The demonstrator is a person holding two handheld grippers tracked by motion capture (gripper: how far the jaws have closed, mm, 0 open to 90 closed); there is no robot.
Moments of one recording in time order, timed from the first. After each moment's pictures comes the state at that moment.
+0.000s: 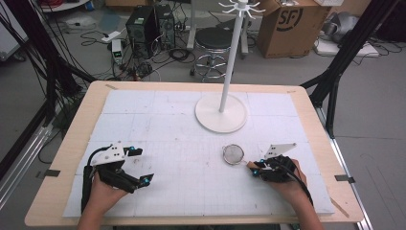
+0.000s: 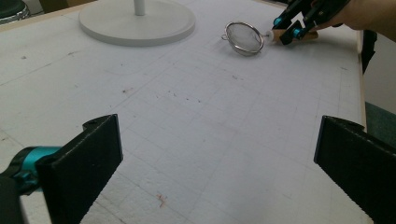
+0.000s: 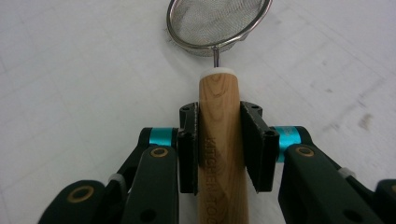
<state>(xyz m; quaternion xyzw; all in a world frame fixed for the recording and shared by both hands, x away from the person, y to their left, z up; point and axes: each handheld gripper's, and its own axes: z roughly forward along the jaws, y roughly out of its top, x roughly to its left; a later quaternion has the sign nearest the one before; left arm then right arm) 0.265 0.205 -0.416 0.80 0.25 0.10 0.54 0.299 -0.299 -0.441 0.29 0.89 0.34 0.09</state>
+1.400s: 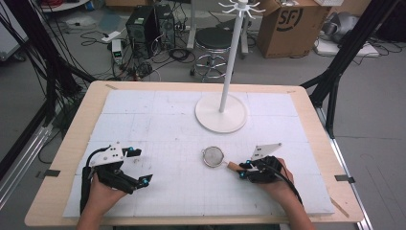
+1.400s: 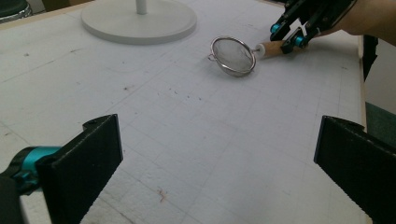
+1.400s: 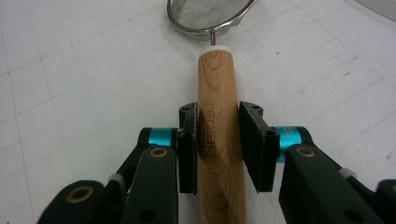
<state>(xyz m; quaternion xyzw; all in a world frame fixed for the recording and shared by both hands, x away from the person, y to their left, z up) 0.262 0.208 -0.417 0.80 0.25 0.10 0.54 0.300 -0.262 -0.441 0.24 0.90 0.36 0.07</state>
